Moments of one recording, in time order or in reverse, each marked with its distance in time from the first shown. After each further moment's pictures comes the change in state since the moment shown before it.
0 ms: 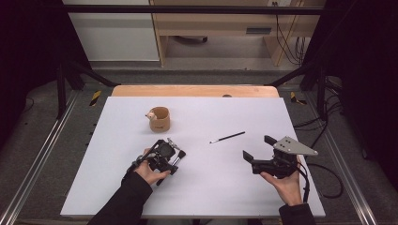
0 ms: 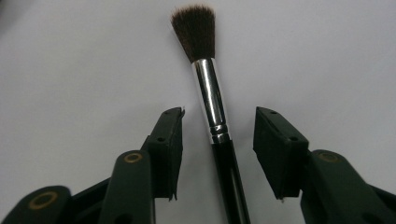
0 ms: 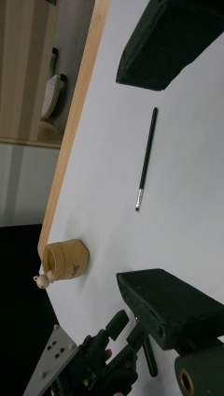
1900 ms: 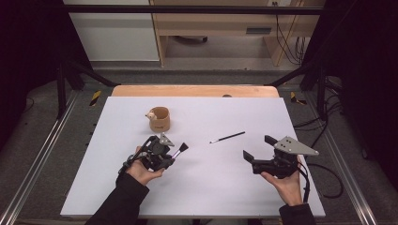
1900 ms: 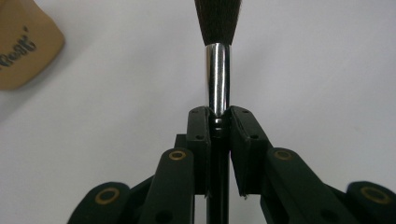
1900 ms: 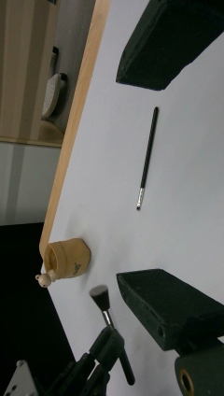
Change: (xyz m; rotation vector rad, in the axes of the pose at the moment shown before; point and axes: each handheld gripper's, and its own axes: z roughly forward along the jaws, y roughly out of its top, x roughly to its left) left arm -0.004 -0.005 -0.051 -0.194 0.002 -0.005; right arm 0.000 0.001 -0.001 -0.007 0.002 0.007
